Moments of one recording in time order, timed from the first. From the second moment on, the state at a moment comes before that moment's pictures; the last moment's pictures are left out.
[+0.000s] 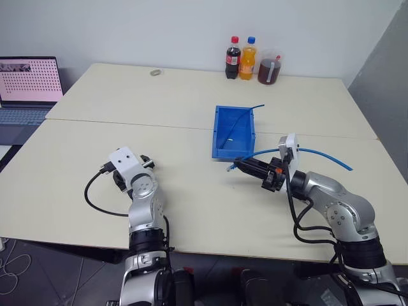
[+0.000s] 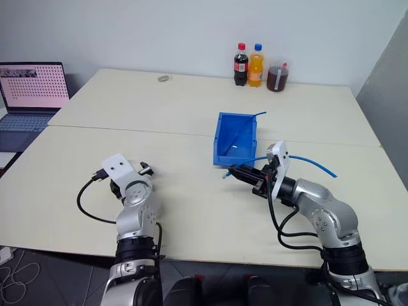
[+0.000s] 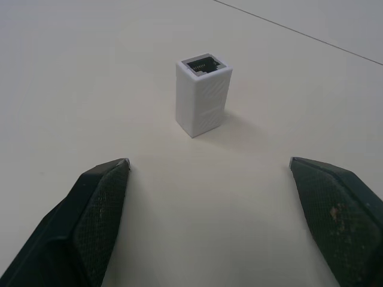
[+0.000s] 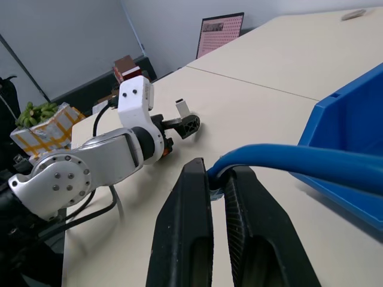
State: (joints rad) left arm -0.54 -0.01 0.36 0.30 -0.06 0.30 0.56; right arm -0.38 -0.41 0.02 -0.26 0.70 0.69 0.71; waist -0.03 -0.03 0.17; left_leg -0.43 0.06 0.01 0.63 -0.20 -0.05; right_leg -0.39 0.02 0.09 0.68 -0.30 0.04
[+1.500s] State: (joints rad) left arm -0.70 0.15 0.38 0.65 -0.09 0.16 0.55; right arm -0.38 -0.40 0.02 -0.27 0.71 0.70 0.70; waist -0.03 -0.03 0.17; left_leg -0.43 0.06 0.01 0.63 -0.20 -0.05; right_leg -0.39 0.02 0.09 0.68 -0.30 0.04
